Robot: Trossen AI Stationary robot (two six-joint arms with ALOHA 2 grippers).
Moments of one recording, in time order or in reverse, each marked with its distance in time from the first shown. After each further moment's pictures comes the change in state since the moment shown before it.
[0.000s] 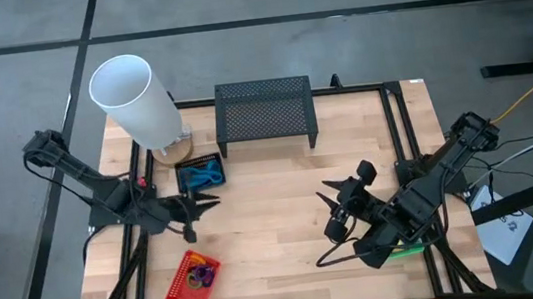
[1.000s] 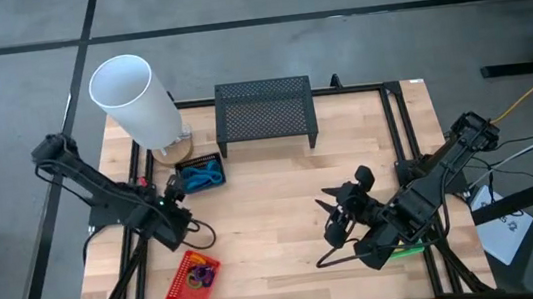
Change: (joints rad) left arm -0.041 0.265 0.057 -0.869 0.229 -0.110; right arm 0.000 0.000 0.000 0.038 -0.095 0.080
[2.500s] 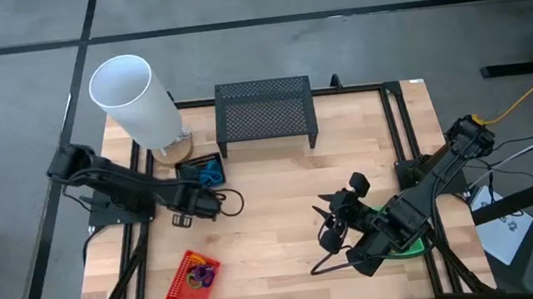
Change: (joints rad) left arm 0.388 0.258 -0.002 0.210 0.156 -0.018; right arm 0.000 0.060 0.000 0.001 -0.026 -0.004
